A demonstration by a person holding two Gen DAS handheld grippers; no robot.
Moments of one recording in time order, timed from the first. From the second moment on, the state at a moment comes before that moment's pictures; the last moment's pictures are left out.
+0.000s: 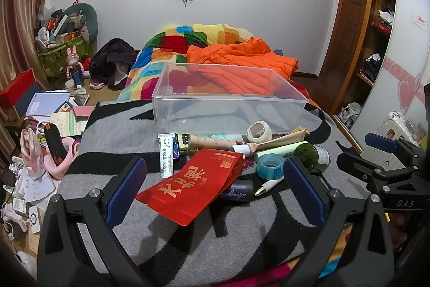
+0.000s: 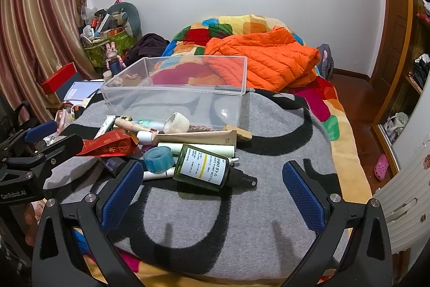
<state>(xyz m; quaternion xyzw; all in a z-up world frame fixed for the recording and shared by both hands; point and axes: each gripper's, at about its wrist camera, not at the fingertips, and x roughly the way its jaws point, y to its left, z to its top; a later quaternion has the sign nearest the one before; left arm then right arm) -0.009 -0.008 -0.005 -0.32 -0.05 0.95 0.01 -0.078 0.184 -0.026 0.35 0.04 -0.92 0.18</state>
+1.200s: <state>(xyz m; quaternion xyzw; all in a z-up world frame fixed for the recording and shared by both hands) -0.011 -0.011 -0.010 -0.33 -0.06 0.94 0.02 -0.083 0.184 -0.033 0.36 0.02 -0.91 0.20</state>
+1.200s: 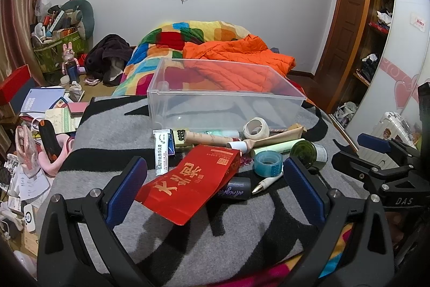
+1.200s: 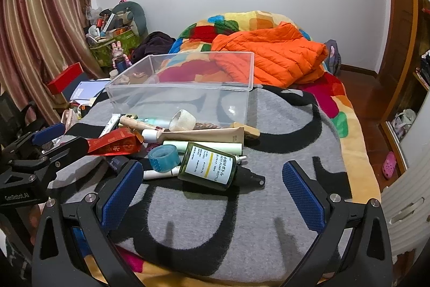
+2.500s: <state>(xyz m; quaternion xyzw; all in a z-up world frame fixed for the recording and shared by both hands) -0.092 -0.022 -0.054 -0.50 -0.03 0.85 0.14 -0.134 0.172 -0.077 0.43 0.06 -0.86 0.28</state>
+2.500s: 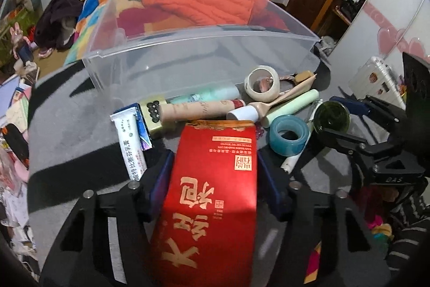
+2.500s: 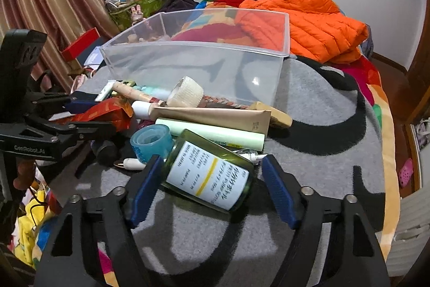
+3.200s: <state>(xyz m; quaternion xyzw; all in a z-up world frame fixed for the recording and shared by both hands) -0.067 -0.032 0.014 -0.37 -0.04 0.93 0.07 -0.142 0.183 -0.017 0.36 0.03 -0.90 0.25</state>
